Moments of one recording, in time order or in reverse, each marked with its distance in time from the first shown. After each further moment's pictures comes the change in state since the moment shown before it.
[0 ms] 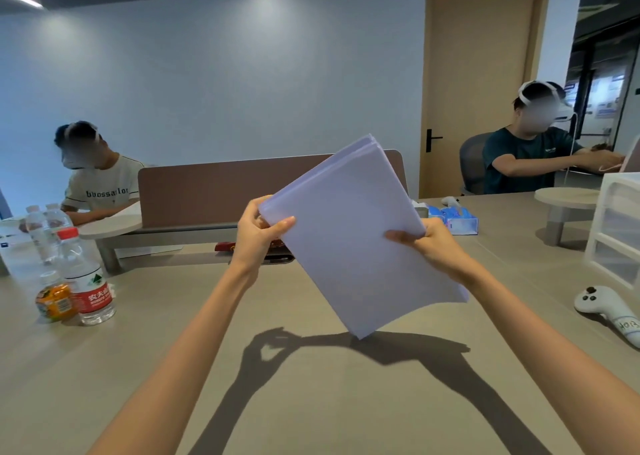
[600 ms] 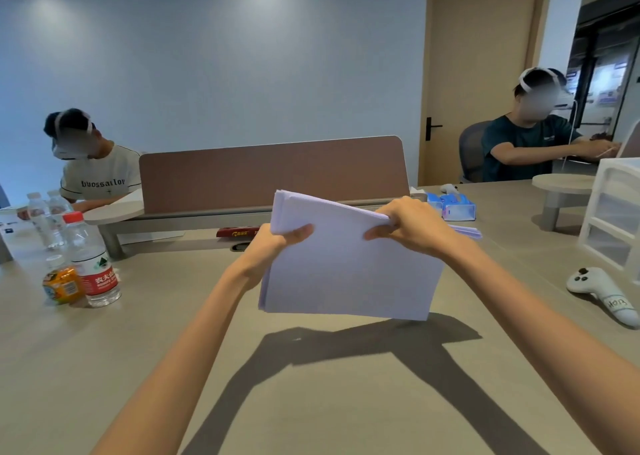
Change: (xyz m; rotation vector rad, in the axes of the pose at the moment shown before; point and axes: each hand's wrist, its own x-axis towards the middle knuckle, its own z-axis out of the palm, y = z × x) left_hand -0.038 0.000 0.003 0.117 -0.292 -0.263; right_hand 0.001 -0.029 0.019 -0.833 -0.118 -0.253
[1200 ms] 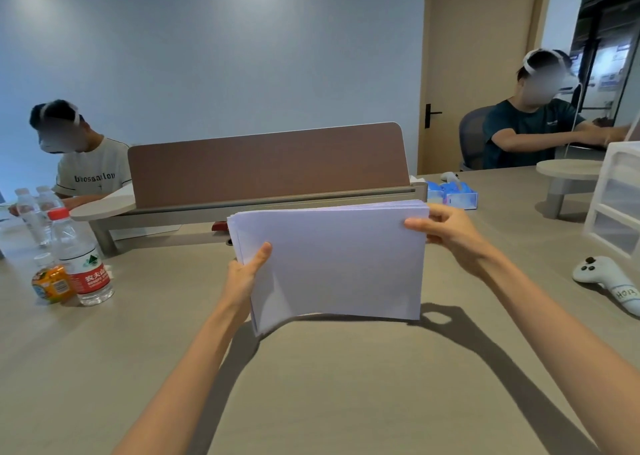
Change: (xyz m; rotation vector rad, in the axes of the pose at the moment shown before) left_hand -0.009 -0.079 -0.011 -0.217 0.347 -0.083; right_hand -0.027 0.065 0.025 0.991 0.082 0.319
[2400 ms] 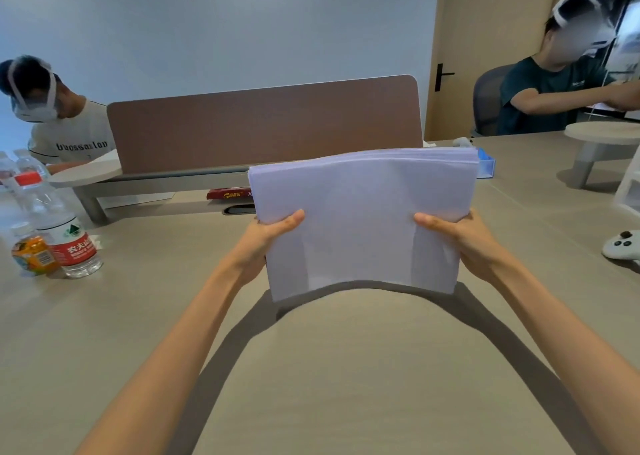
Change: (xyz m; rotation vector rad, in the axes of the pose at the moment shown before) left_hand 0.020 0.013 0.020 -0.001 -0.366 -0.001; right_hand -0.002 0.059 0.017 0.252 0.076 0.033
